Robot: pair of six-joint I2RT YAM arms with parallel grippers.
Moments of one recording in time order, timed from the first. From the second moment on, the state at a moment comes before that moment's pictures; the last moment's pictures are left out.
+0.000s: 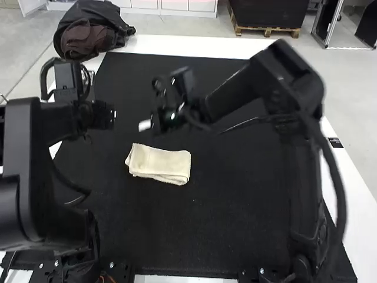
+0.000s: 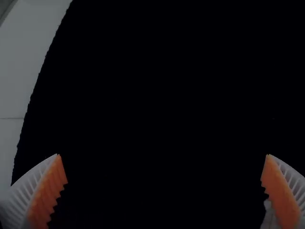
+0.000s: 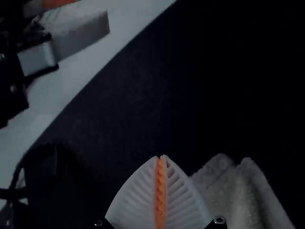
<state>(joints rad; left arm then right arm) 0.28 1.09 0.56 -0.02 0.13 0.15 0.80 2.00 1.24 0.28 -0.55 0.33</state>
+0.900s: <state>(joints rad) -0.04 0.81 0.74 -0.02 0.12 0.08 0.28 1.08 0.89 0.42 -0.45 0.35</state>
